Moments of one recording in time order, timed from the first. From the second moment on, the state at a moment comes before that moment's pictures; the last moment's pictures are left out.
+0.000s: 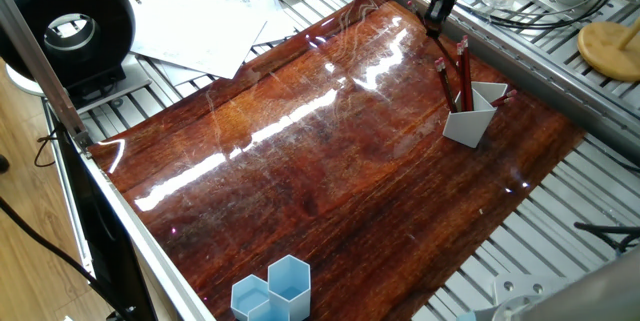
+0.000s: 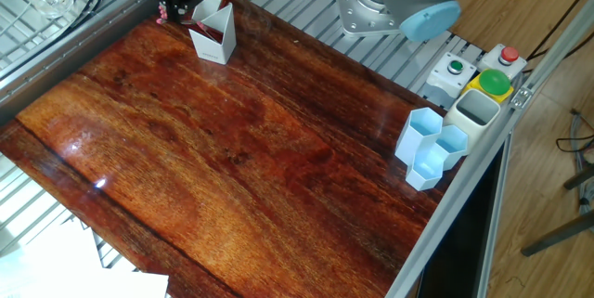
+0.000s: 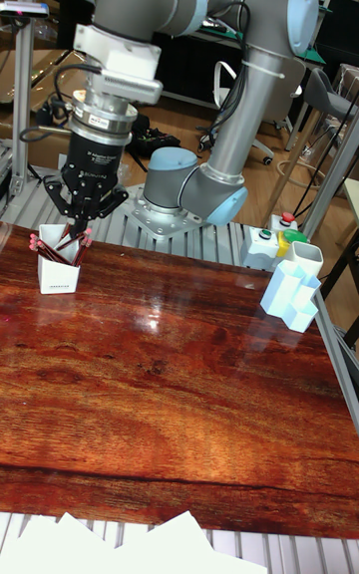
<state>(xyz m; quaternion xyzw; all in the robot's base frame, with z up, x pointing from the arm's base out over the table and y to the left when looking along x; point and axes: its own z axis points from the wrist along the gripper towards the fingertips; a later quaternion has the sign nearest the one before) 0.469 -0.156 0.194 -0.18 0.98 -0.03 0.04</state>
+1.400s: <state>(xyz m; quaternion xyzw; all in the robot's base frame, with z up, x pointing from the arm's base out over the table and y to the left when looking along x) 0.429 -0.162 0.171 -0.16 0.98 0.03 0.09</state>
